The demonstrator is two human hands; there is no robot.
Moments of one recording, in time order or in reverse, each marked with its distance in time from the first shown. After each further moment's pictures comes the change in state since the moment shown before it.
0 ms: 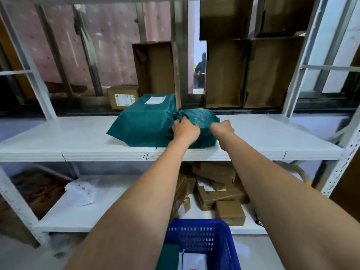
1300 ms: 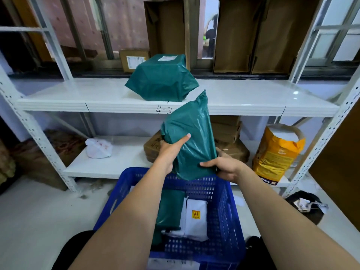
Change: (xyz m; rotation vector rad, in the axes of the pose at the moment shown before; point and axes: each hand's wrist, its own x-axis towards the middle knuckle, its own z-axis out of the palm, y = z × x) left_hand -0.176 -0.179 0.015 -0.814 -0.125 -0.374; right_hand -0.150 0.215 -0.016 0.352 -0.753 0.201
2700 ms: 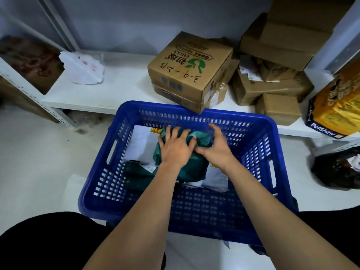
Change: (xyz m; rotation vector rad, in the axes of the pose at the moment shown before) left_hand 0.125 -0.258 -0.081 1.281 0.021 0.086; right_hand 0.167 0.216 0.027 -0.653 0.283 0.018
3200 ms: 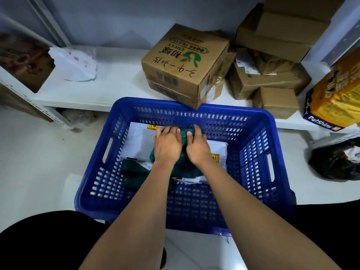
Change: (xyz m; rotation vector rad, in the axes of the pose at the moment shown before) left_hand 0.013 -0.021 0.015 -0.041 0.241 0.043; right_hand 0.017 0.004 0.053 -0.181 -0.003 0.116
